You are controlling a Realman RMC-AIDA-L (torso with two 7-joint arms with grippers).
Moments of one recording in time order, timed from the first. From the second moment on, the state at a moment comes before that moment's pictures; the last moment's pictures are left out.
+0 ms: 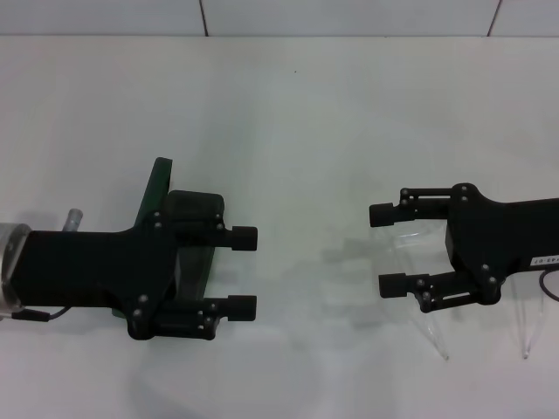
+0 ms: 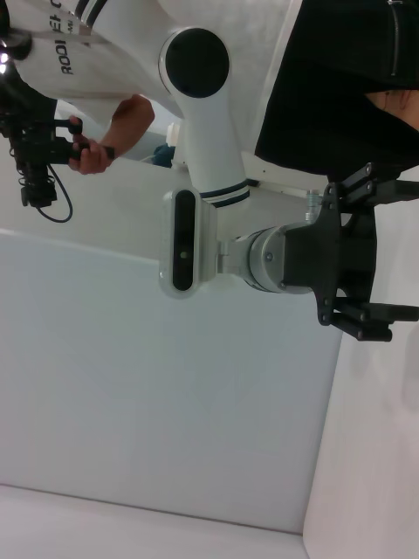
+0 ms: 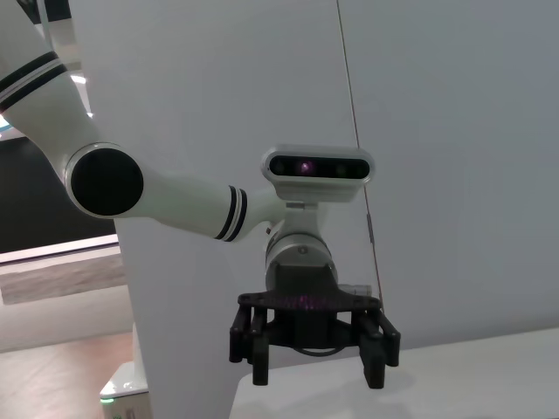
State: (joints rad) left arm -0.44 -2.01 0.98 0.64 1.71 1.95 -1.25; right arm 0.51 2.01 -1.05 -0.66 -1.65 -1.83 1.21
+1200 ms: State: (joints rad) left arm -0.46 -2.09 0.82 1.11 1.83 1.72 -1.87; right arm 0.48 1.95 -0.94 -0.66 -1.65 -1.76 1.21
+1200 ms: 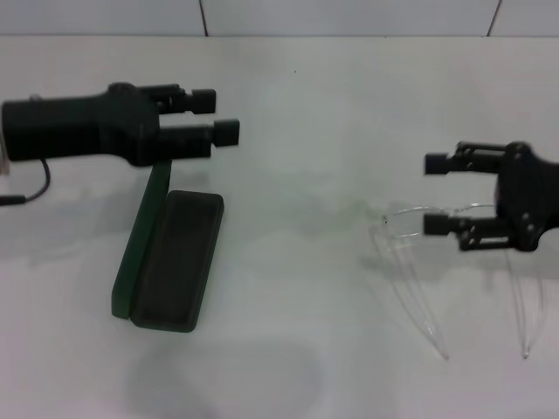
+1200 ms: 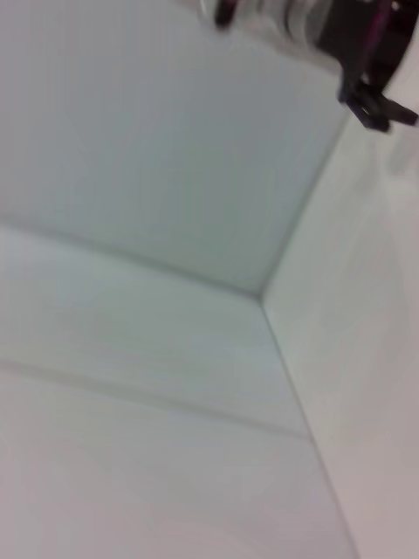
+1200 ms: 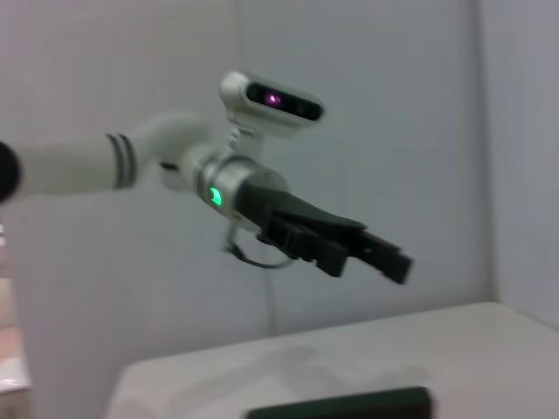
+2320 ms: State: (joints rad) left arm -0.56 -2.09 1.19 1.54 2.57 1.70 -2.89; right arm 0.51 1.85 -0.87 -0.68 -1.66 -1.65 1.21
